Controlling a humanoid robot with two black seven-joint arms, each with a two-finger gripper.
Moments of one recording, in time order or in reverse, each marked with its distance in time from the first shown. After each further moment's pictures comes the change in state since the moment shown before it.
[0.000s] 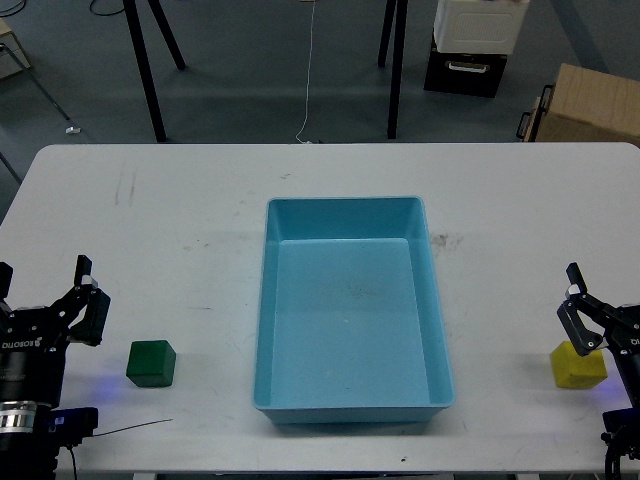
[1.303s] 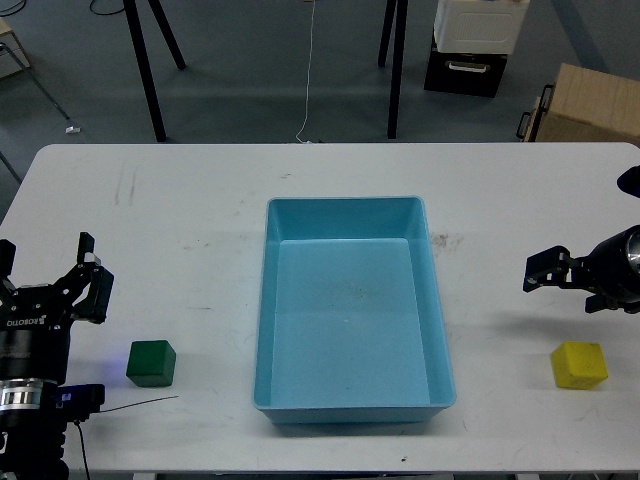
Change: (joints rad) left arm -0.071 -0.014 0.004 0.019 -0.002 0.000 -0.006; right arm 1.797 -0.677 -1.906 -0.132 -0.863 -0.003 -0.449
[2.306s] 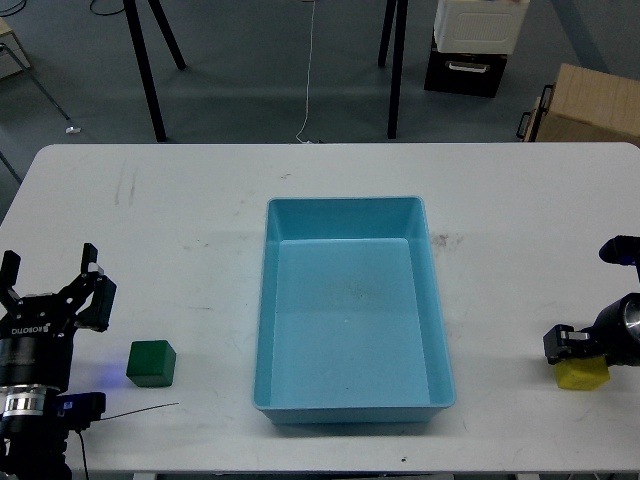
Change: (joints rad) left arm 0.002 -0.003 0.003 0.041 0.002 0.000 0.002; right arm -0.075 0.031 -0.066 0.044 -0.087 -0.094 -0.001
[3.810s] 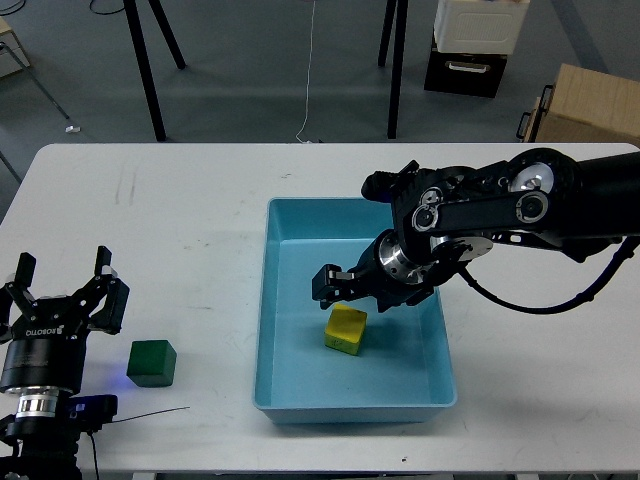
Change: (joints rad) left arm -0.003 -0.011 0.031 0.001 0.000 0.000 0.000; right arm 0.318 0.698 0.006 -0.289 0.554 -0.087 0.000
